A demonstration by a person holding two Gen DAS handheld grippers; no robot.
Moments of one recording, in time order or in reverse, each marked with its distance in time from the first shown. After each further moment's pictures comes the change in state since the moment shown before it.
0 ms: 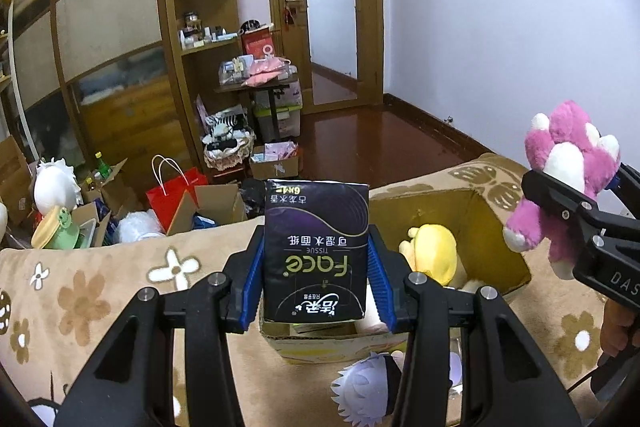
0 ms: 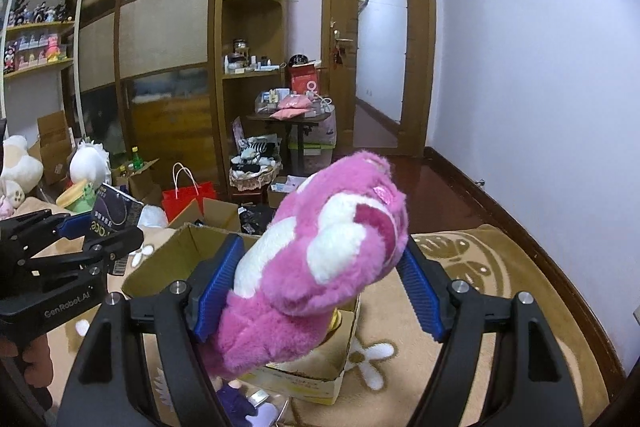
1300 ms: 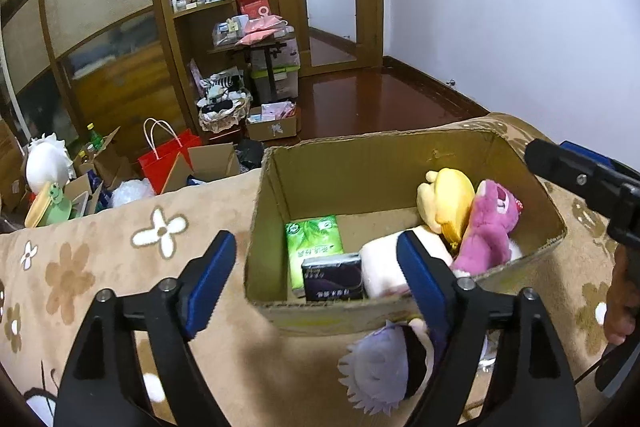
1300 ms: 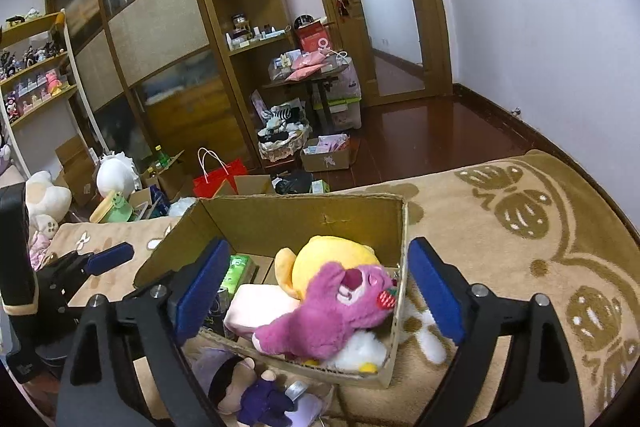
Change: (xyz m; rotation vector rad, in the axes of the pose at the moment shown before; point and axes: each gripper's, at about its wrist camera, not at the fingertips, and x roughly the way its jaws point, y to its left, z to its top) left arm 0.034 0.003 -0.031 0.002 0.130 0.006; right arm 0.055 -0.019 -0.033 0.192 0.142 0.153
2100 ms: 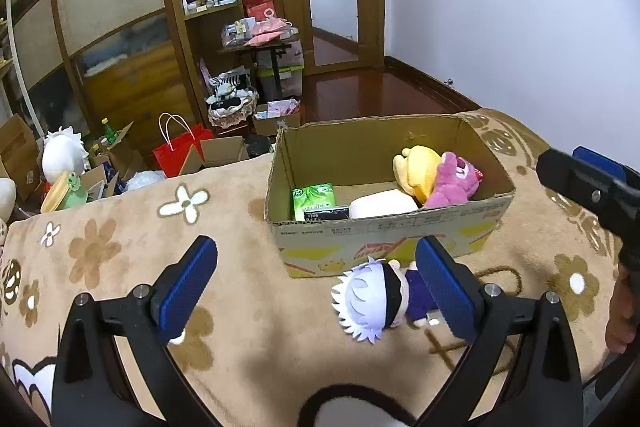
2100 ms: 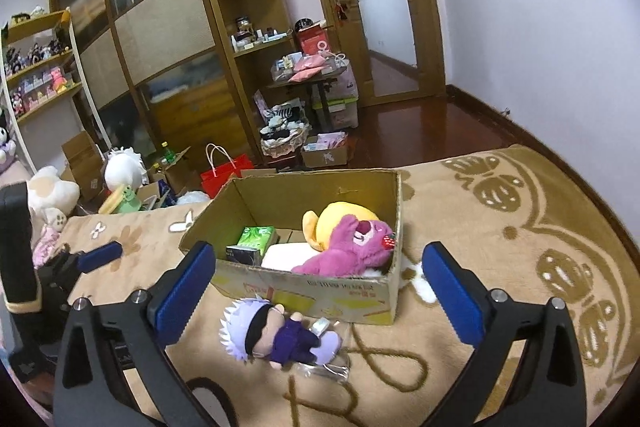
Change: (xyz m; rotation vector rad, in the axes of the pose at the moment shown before) left arm -0.078 -0.006 -0.028 -0.004 0.001 0.012; right arm -0.076 0.026 -0.024 -0.009 -0.002 -0.025
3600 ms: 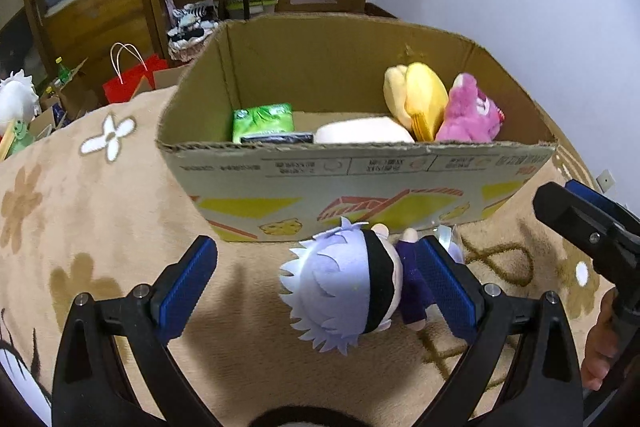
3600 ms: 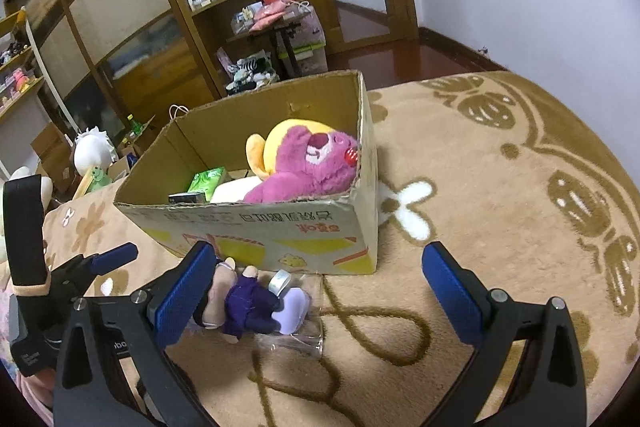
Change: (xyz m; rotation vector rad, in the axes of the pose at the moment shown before) left arm 0.108 -0.012 -0.028 -0.053 0.227 -0.136; right arm 0.064 -0.033 -0.045 0.111 0.189 -0.066
